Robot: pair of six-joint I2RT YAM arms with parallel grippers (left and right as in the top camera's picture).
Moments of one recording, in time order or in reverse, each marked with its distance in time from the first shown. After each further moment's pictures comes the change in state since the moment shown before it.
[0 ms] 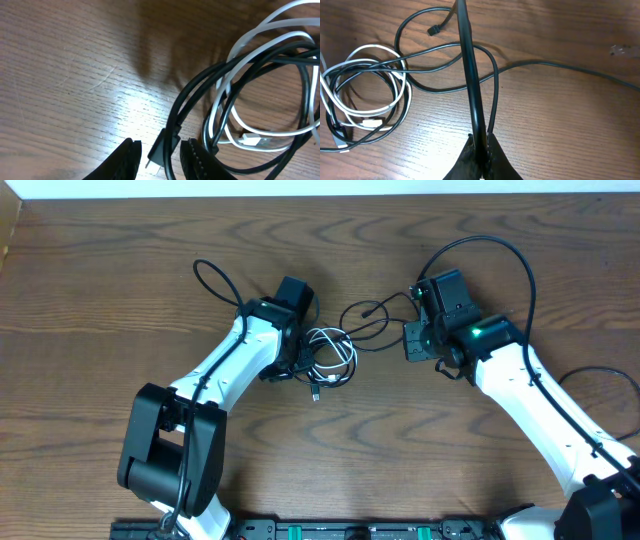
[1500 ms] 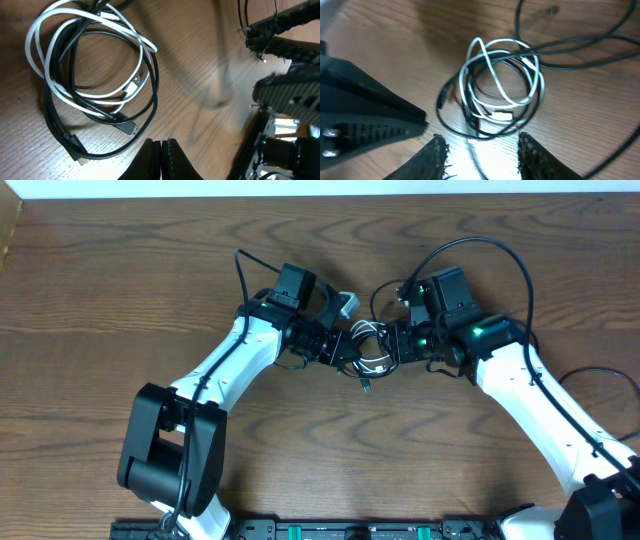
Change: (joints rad) left arm 0.001 0.000 -0.002 0.296 0.745 0.641; right arm -0.007 0.002 0.000 0.051 -0.302 0.036
